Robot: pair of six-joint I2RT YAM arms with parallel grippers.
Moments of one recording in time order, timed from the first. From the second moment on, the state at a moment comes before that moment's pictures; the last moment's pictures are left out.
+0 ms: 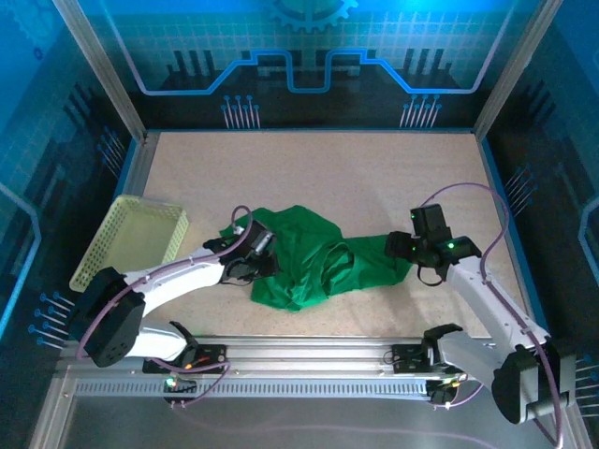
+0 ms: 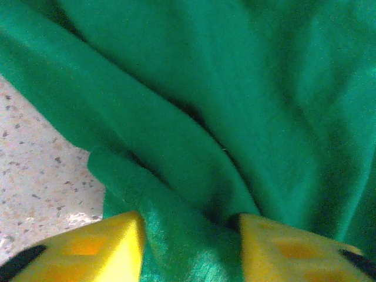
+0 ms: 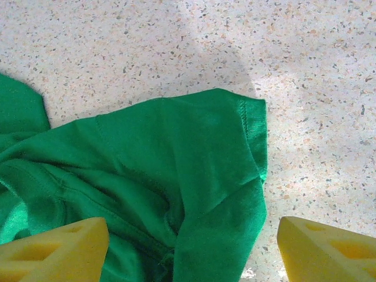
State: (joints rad) left arm -0.65 1.36 0.72 -0.49 -0.05 -0.90; right arm 0.23 1.02 0.73 -0.73 0.06 0.44
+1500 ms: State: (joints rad) left arm -0.61 0.65 0.82 -0.56 -0.31 -0.68; right arm 0.06 0.81 1.22 -0.96 -0.03 0.34
